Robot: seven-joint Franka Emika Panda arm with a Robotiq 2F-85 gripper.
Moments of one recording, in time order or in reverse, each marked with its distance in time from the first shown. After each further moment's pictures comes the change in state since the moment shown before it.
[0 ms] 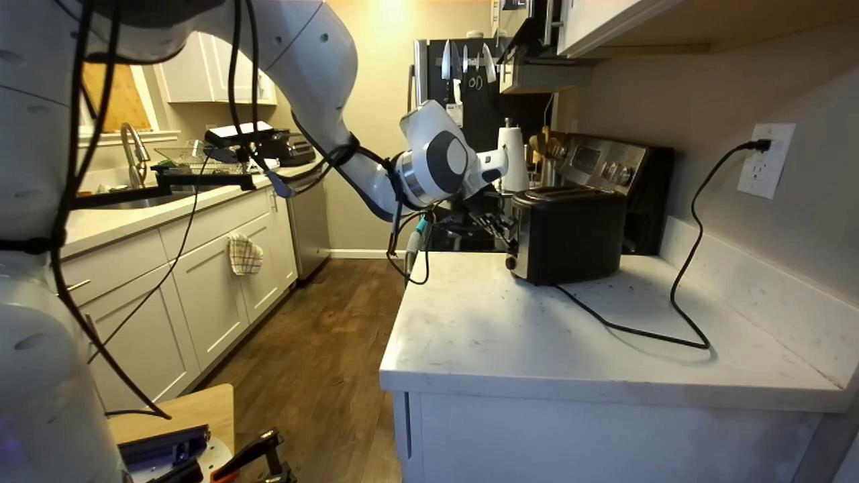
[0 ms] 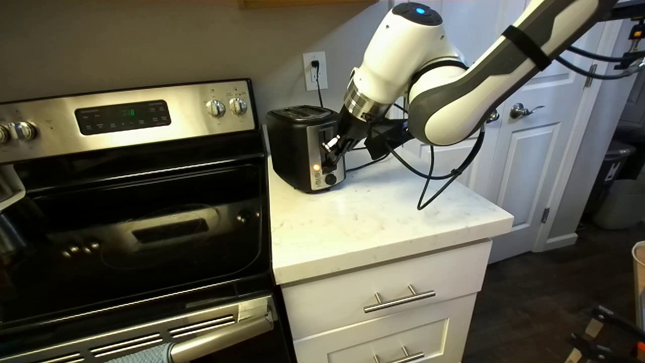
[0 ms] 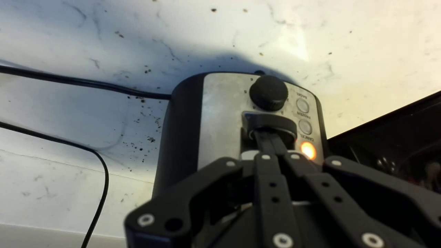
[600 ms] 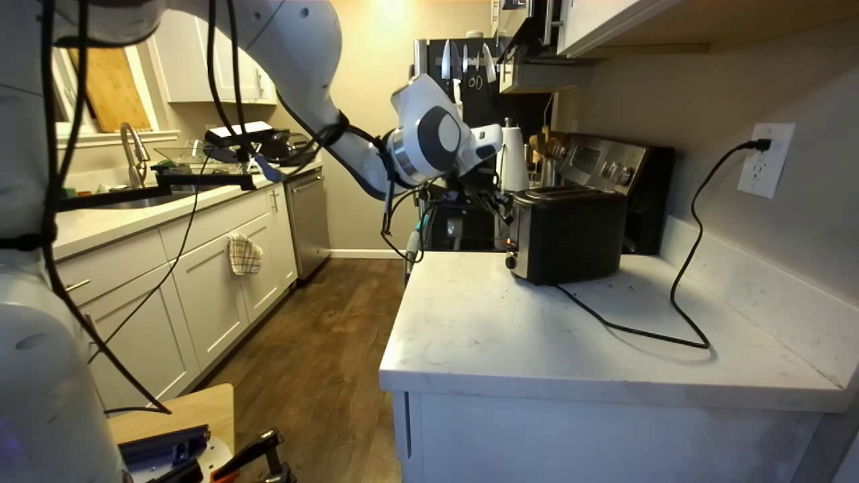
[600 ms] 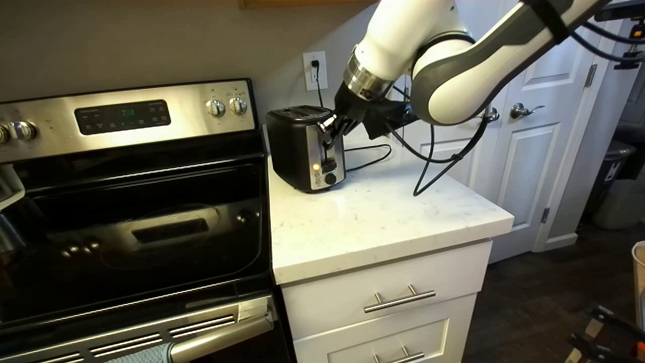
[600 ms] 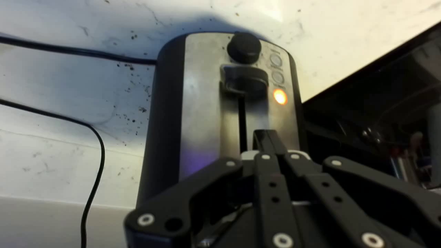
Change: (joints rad) arm 0.001 -0.085 0.022 -0.010 0.027 -0.016 0.000
